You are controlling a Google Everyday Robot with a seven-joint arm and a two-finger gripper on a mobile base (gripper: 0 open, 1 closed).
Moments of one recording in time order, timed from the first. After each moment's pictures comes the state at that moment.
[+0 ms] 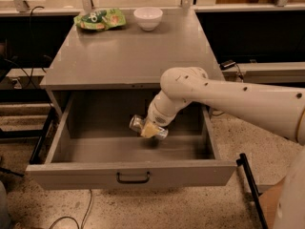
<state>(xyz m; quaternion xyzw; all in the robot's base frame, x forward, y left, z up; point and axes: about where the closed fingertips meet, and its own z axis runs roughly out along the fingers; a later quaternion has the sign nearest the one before) 0.597 0.009 0.656 -0.62 0.75 0.11 0.20</state>
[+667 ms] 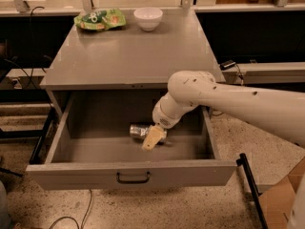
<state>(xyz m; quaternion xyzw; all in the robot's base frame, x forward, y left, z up) 0.593 0.001 0.655 -0.60 0.76 0.12 0.21</state>
